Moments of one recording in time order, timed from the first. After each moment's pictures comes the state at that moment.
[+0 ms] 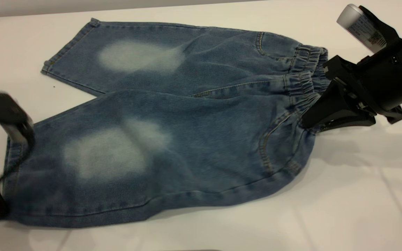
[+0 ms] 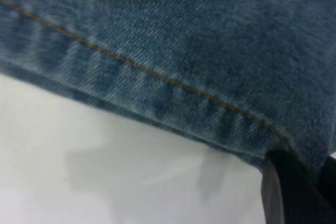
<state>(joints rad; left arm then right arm) -0.10 1.77 -0.47 -0.11 0.23 0.77 0.07 2.06 -0.75 1.52 0.71 -1.33</state>
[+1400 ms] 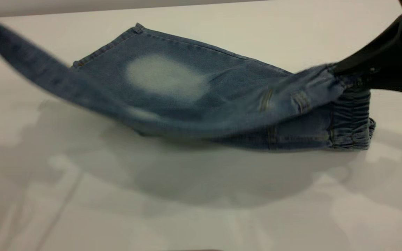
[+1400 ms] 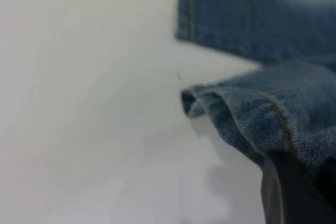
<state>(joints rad) -0.10 1.37 -0.63 -0.11 0.08 0.52 0.07 1.54 -0.42 1.78 0.65 -0.97</state>
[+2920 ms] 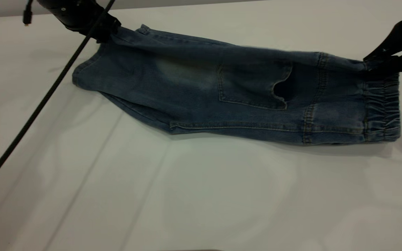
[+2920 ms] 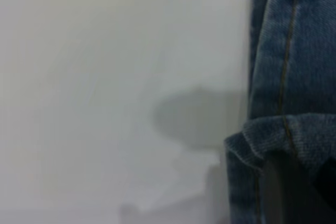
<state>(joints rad) -0.18 2.28 -1.51 -0.13 0.17 0.42 -0.07 1.84 -0.65 1.82 0.45 -0.44</state>
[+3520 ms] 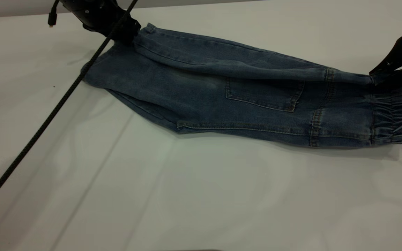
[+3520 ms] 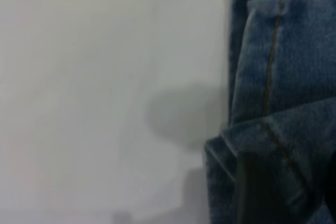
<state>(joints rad) -0.22 2.36 -1.61 -0.13 0.19 0.38 -0.07 1.88 -0.66 1.82 0.40 -0.44</state>
